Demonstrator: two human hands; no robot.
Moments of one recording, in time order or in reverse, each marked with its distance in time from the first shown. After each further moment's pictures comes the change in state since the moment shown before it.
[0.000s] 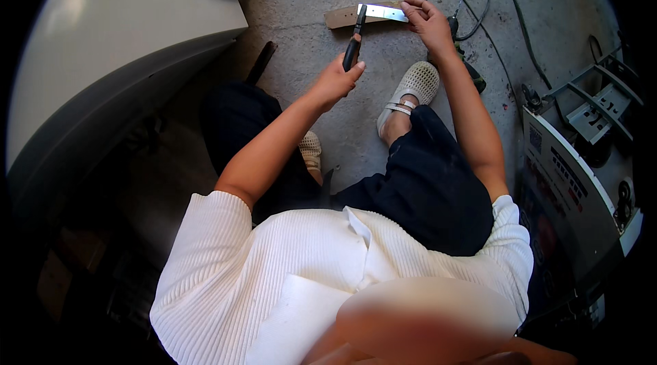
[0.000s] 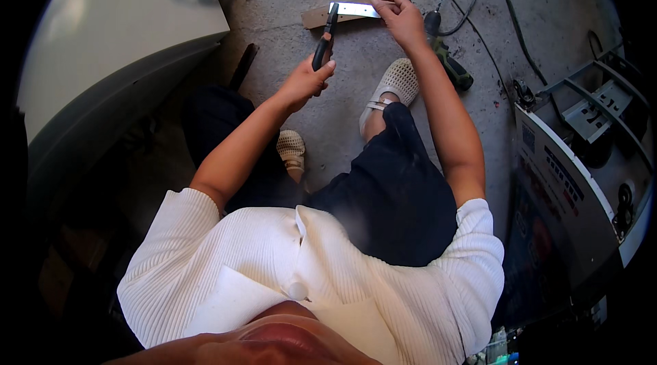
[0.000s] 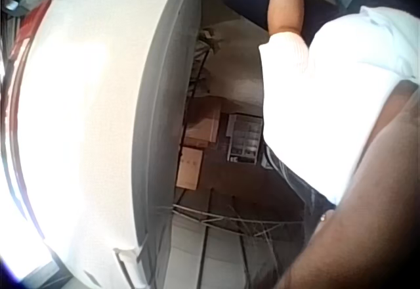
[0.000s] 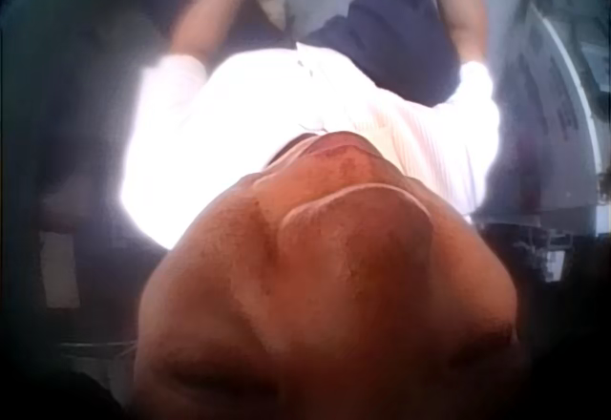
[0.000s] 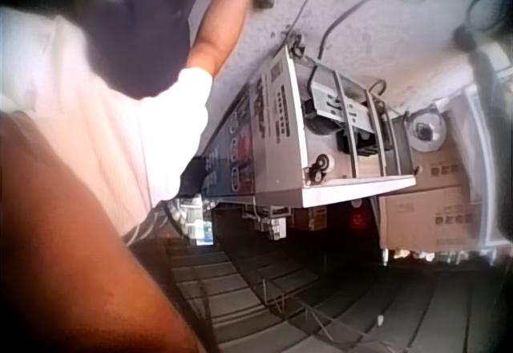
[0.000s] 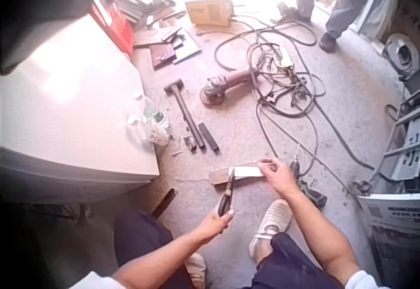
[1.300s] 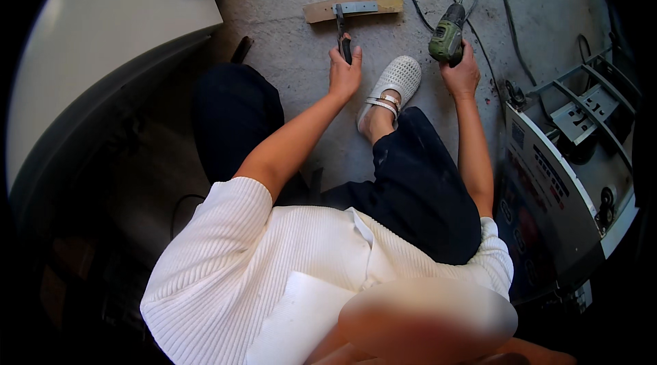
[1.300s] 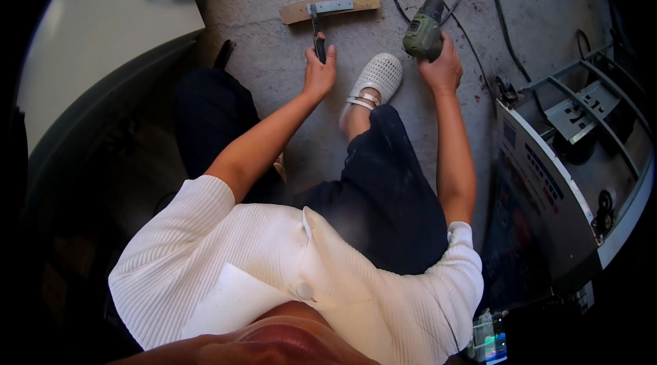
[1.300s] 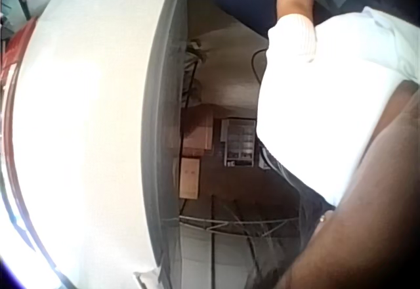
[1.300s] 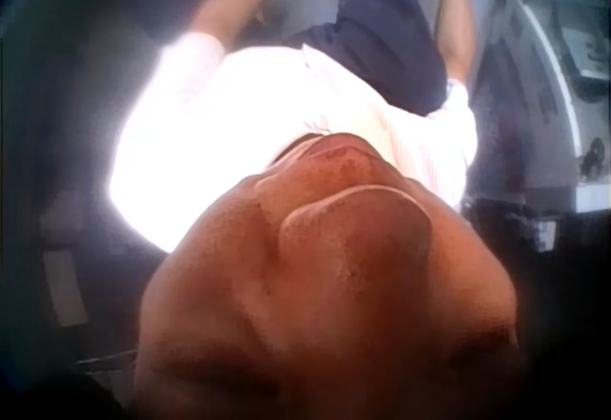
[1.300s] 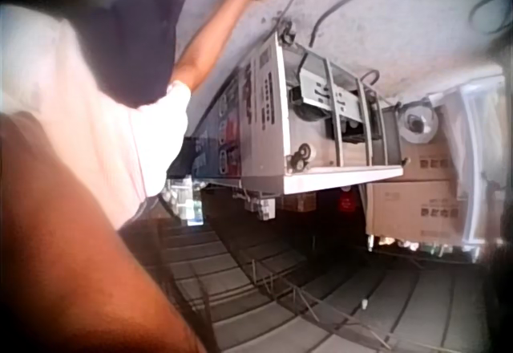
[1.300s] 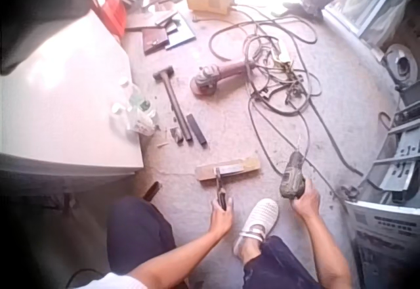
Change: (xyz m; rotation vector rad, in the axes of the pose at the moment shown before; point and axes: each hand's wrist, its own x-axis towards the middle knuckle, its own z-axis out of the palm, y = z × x) left_hand 0.079 -0.075 0.067 0.256 0.568 0.258; right_hand -0.065 0.047 -0.101 -1.048 0.395 -0.184
